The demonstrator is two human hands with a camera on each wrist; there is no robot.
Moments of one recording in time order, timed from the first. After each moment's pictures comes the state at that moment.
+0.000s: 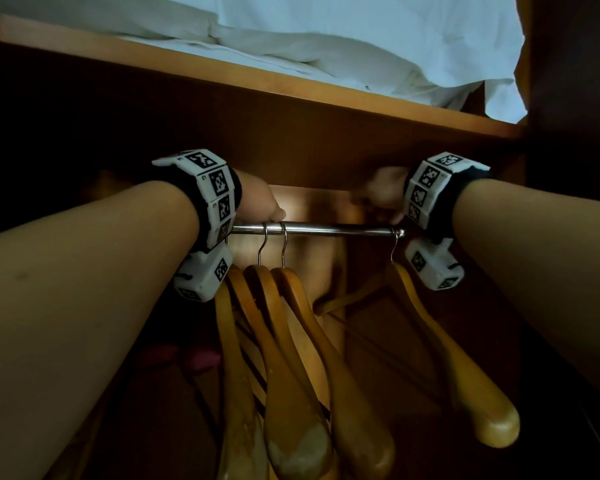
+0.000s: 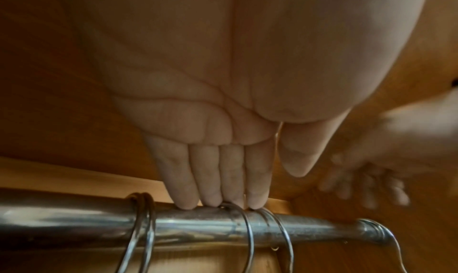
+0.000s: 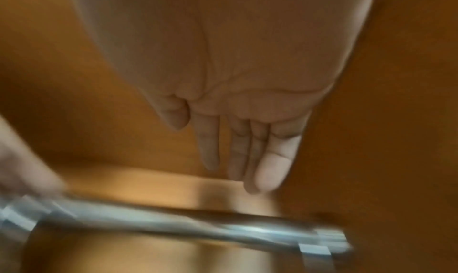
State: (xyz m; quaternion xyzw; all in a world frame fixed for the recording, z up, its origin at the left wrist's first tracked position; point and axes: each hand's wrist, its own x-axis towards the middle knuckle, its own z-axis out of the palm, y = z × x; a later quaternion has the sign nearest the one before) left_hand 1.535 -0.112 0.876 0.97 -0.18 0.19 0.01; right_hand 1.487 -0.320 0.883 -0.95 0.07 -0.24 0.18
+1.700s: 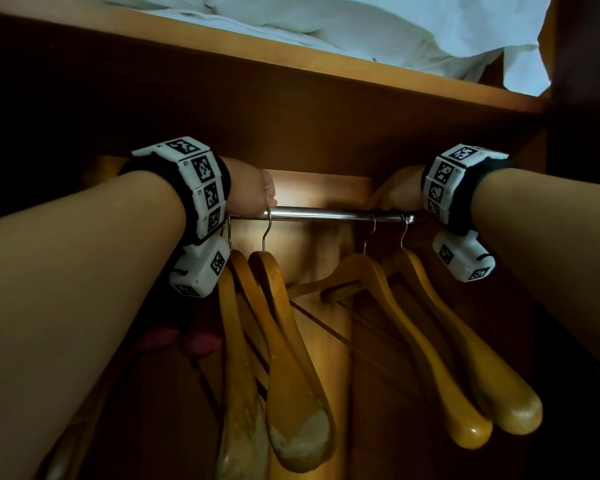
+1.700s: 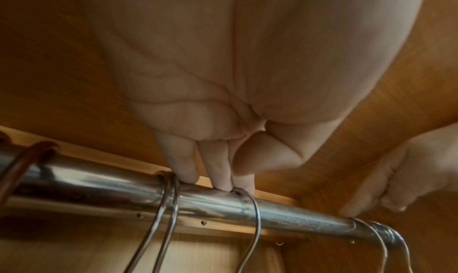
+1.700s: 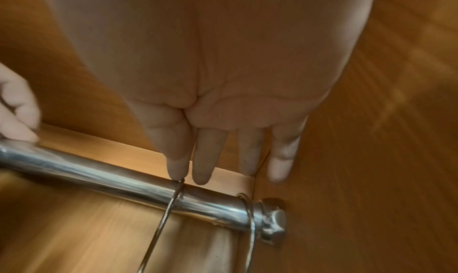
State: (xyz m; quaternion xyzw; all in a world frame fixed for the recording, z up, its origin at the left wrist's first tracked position) left_hand 1.545 -0.098 0.861 0.94 -0.25 0.22 0.07; right_hand 1.508 -0.349 0.877 -0.98 0.12 -0.16 0.00
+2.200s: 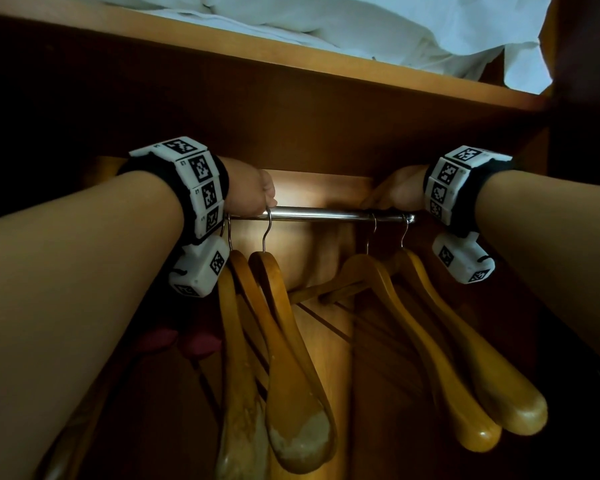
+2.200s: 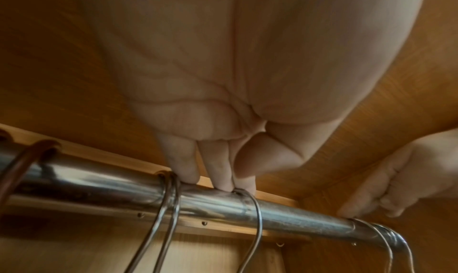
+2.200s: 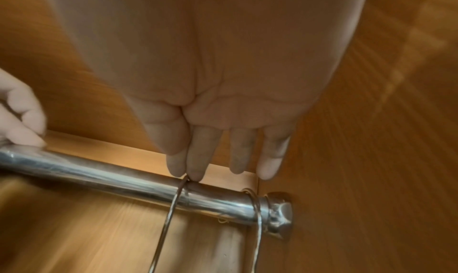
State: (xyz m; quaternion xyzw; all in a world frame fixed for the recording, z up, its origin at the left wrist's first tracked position) left_hand 1.540 -0.097 0.862 0.94 -0.25 0.21 0.06; right_hand 1.511 -0.355 0.874 -0.97 0.10 -0.20 0.08
